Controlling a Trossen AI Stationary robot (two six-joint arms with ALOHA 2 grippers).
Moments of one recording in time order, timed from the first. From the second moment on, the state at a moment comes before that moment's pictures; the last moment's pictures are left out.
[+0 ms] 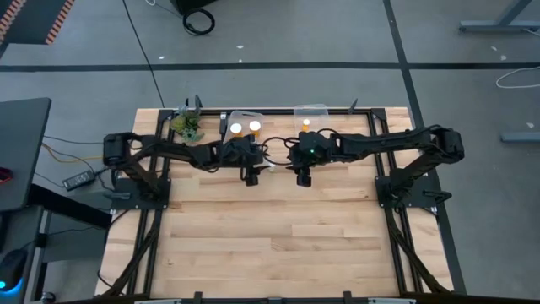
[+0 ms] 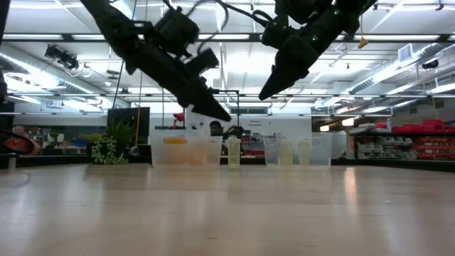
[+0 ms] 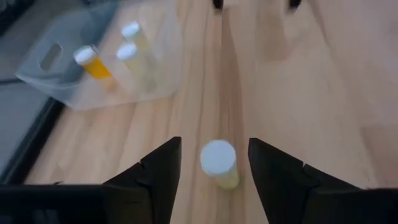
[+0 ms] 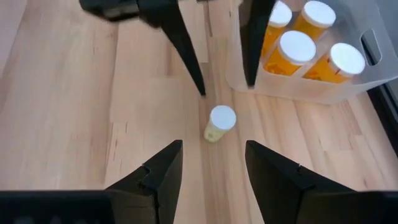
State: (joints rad) left arm 0.20 1.65 0.81 0.29 -0.05 0.27; right arm -0.14 1.46 0.99 -0.28 0.04 -0.11
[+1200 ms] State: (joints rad) left arm 0.29 0.94 0.27 0.44 -0.06 0.17; right arm -0.18 1.88 1.40 -0.45 0.04 -0.12
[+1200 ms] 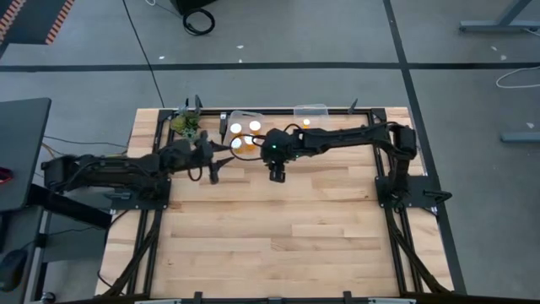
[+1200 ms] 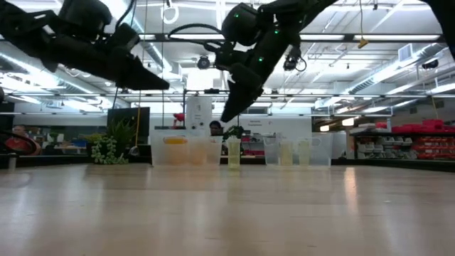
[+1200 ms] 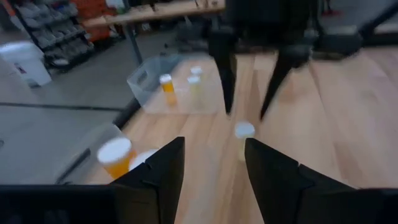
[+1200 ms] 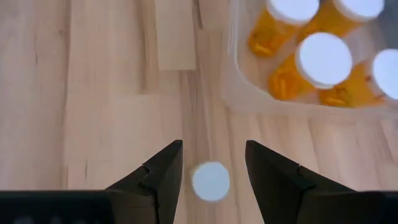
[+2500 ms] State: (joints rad) left arm 0.32 0.33 0.01 0.36 -0.10 0.02; right arm -0.21 1.99 1.40 -0.39 -0.03 -0.17
